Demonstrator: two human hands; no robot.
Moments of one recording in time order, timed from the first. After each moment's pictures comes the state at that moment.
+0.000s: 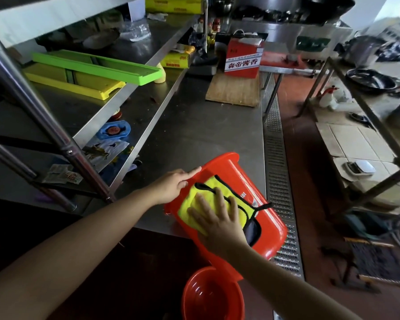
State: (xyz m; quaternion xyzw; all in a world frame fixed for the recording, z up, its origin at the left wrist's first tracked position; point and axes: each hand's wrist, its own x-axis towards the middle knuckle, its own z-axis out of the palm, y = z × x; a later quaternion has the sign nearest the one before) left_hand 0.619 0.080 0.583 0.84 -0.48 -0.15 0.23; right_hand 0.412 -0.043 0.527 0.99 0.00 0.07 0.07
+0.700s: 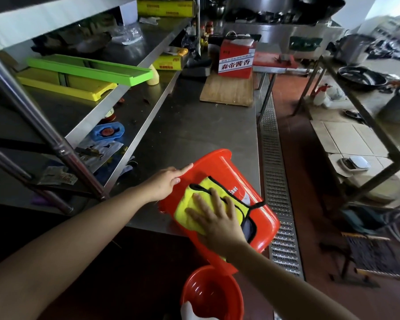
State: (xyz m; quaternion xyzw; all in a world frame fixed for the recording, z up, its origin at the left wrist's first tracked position) left_hand 0.619 0.078 0.578 0.84 -0.48 -0.12 0.21; right_hand 0.391 -0.052 0.530 1.00 0.00 0.05 0.05
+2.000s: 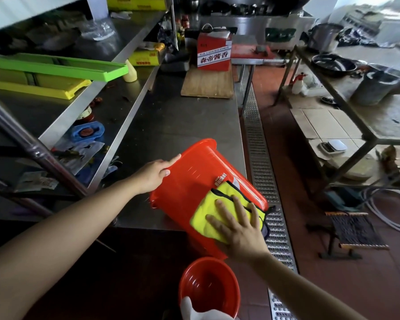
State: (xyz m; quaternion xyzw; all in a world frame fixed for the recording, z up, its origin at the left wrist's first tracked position) left_hand 0.613 0.066 0.591 0.86 -0.44 -0.19 0.21; right_hand 0.304 -0.086 0.501 0.99 -0.07 0.06 0.04
